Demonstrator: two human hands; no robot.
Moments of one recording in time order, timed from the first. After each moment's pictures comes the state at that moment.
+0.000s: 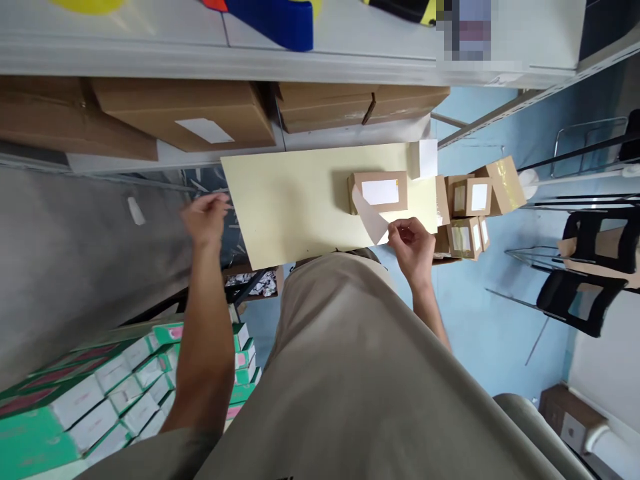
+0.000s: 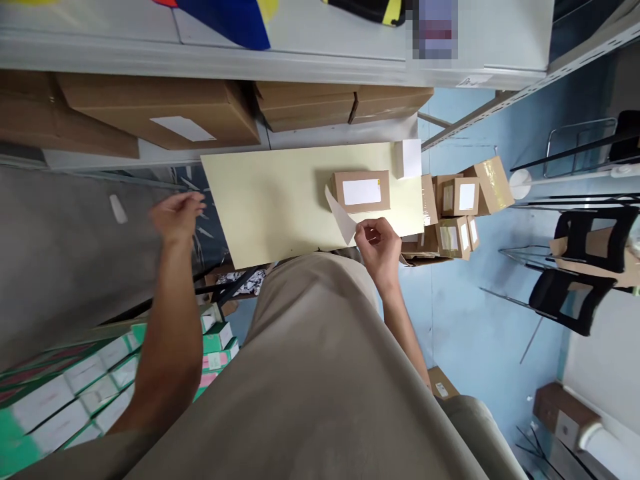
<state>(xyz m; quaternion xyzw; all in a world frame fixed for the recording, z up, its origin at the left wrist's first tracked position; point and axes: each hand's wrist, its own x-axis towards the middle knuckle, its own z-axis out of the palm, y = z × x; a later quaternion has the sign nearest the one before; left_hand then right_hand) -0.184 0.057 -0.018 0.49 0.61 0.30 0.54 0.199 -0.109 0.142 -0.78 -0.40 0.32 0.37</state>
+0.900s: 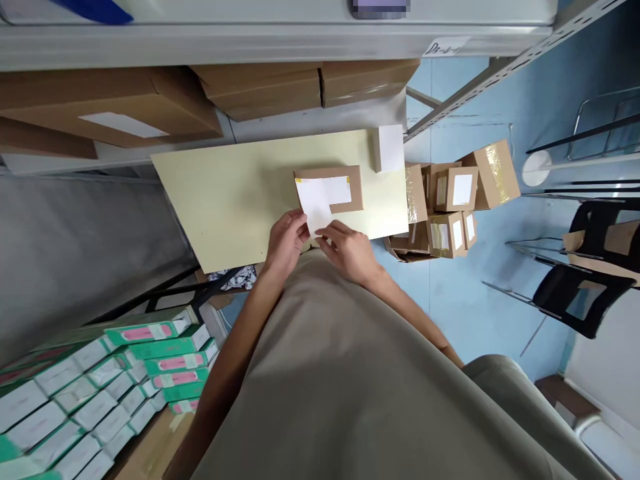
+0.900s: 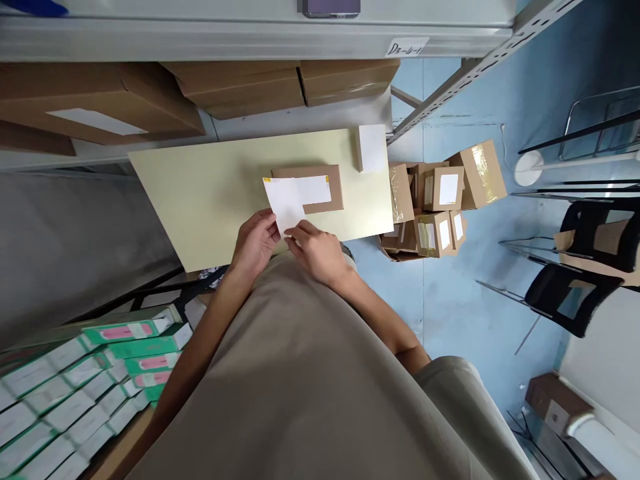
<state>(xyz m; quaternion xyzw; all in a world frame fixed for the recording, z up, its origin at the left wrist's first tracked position) 0.129 -0.043 0.039 0.21 0.56 0.35 0.72 0.294 -0.086 0.094 -0.63 -0.66 0.39 0.09</state>
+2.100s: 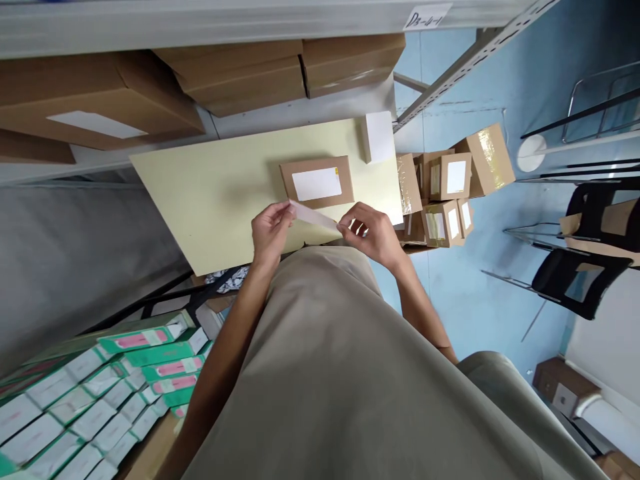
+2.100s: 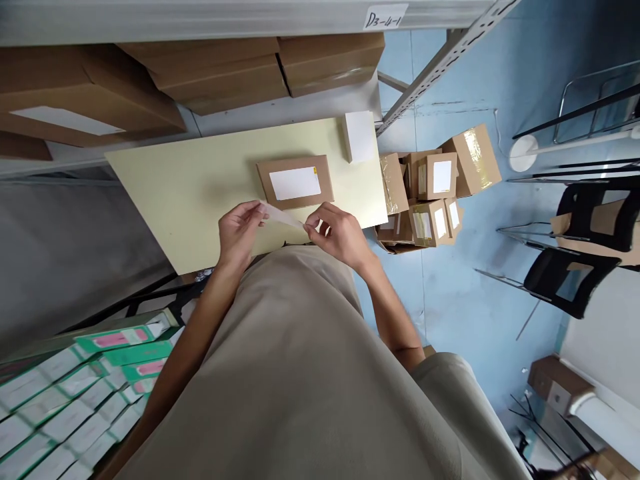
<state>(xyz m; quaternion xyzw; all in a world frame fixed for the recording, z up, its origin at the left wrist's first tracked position) 0.116 -0.040 -0.002 0.40 0.63 0.32 0.58 0.360 -0.092 0.108 -0.63 -0.57 0.46 0.28</state>
